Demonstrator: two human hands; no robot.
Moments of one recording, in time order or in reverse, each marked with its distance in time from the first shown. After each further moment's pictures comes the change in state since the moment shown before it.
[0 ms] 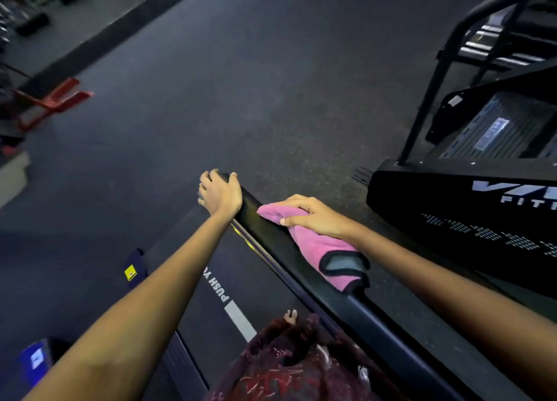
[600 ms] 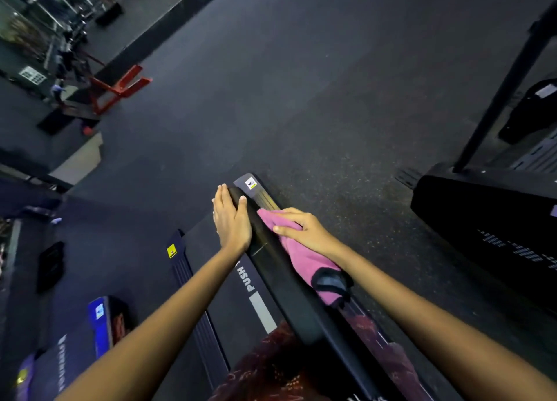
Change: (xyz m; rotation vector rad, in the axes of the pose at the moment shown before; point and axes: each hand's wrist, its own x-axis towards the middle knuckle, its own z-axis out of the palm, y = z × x) left_hand -0.023 -0.005 0.010 -0.143 0.047 0.067; right_hand 0.054 0.025 0.004 0.158 0.030 -0.139
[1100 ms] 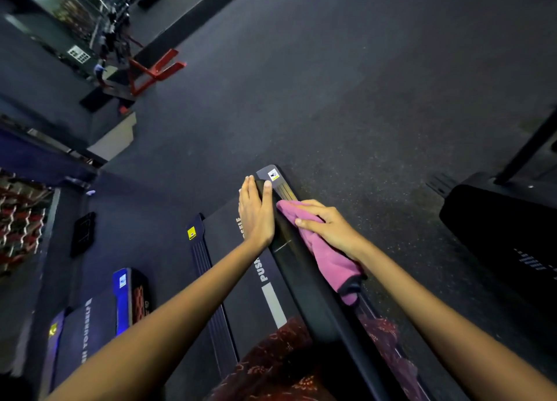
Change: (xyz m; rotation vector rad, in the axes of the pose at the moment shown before) left_hand -0.003 0.008 -0.004 -0.085 0.000 -0.060; right_hand 0.016 0.002 -0.003 0.125 -0.091 0.026
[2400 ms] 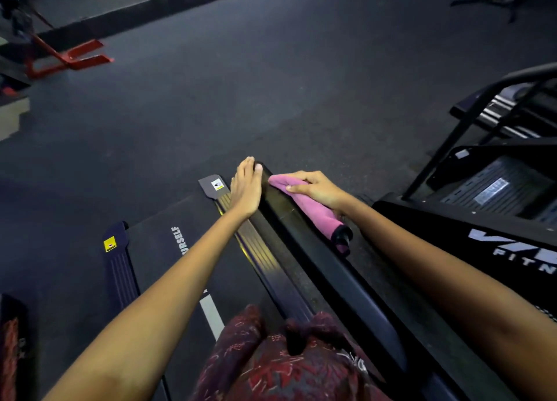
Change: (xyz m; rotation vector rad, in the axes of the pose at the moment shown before) left_hand 0.012 -0.032 -0.032 -0.160 -0.268 0.186; right_hand -0.003 -0.065 0.027 -0.326 0.091 0.131
